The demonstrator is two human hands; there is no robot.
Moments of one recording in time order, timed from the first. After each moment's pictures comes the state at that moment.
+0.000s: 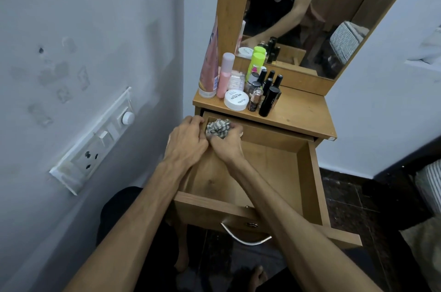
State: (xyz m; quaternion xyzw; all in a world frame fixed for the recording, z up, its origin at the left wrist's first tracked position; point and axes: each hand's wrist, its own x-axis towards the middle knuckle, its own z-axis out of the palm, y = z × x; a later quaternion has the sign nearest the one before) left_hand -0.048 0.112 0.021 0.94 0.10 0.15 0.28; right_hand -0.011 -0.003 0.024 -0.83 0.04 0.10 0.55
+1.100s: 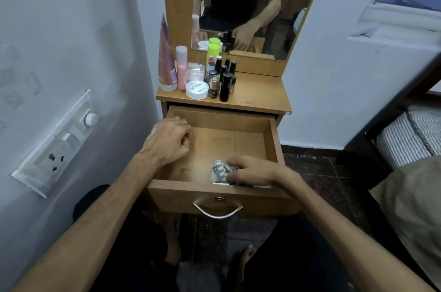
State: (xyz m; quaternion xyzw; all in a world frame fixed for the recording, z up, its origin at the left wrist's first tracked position) left_hand -0.055 0.094 0.026 0.97 -0.17 0.16 0.08; right_hand -0.075 -0.166 0.078 -0.89 -0.21 0.35 0.20
